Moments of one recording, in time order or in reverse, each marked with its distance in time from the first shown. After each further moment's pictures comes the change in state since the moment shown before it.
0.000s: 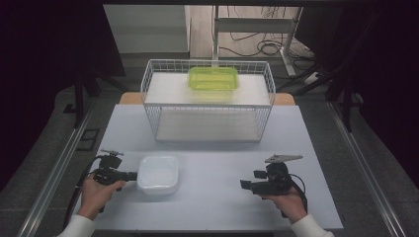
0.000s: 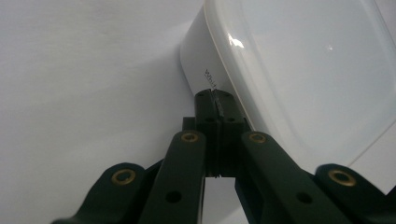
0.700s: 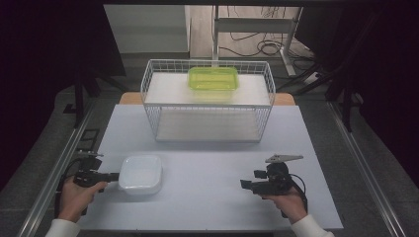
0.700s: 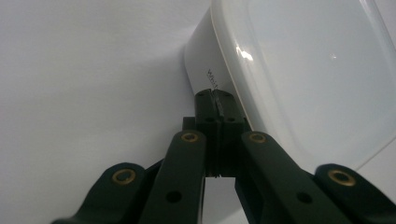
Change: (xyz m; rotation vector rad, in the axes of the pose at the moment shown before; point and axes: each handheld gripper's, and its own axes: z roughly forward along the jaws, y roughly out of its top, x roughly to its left) left arm 0.039 -0.019 -0.030 -0.038 0.054 -0.066; right arm 0.000 0.000 -0.001 -0.004 0.000 0.003
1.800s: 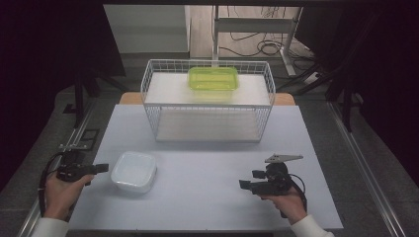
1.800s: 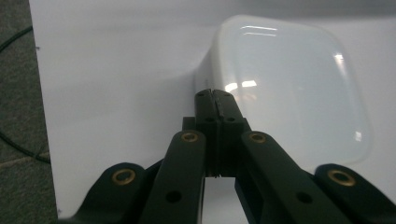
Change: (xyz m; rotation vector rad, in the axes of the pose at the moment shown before) left arm 0.015 0.009 -0.034 -0.086 0.086 -0.015; right arm 0.004 0.002 -0.001 -0.007 0.024 -0.004
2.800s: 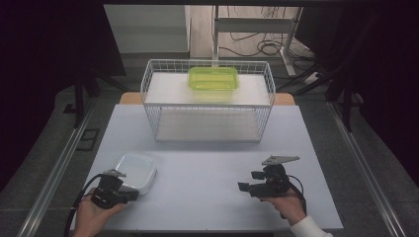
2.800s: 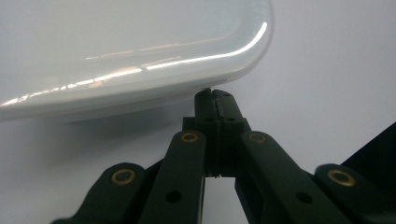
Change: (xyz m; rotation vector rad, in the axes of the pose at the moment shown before) left arm -0.093 -0.046 0.038 0.167 -0.070 0.191; right arm 0.005 -0.002 0.004 0.022 -0.022 -0.054
